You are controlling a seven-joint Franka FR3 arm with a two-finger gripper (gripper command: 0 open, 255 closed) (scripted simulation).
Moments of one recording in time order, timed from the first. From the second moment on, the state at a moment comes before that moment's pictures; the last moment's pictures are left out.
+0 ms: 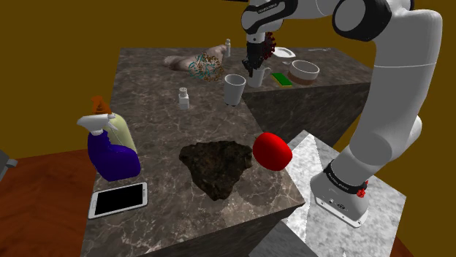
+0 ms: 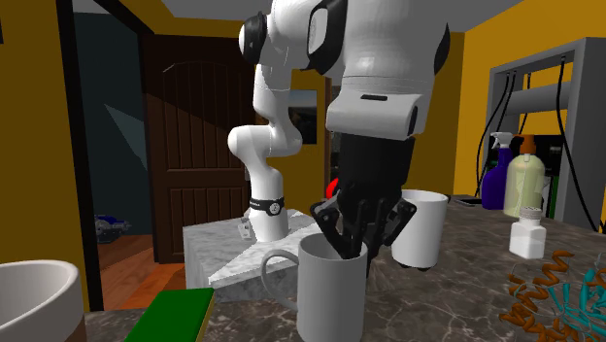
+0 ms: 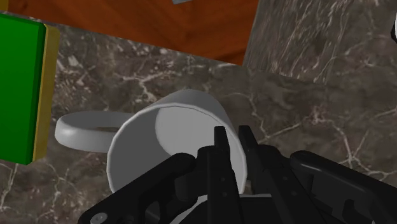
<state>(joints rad) -0.17 0.46 -0.08 -1.62 0.00 1.91 -0.06</state>
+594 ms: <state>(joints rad) -0.17 0.43 -0.09 -1.59 0.00 1.85 -0.06</state>
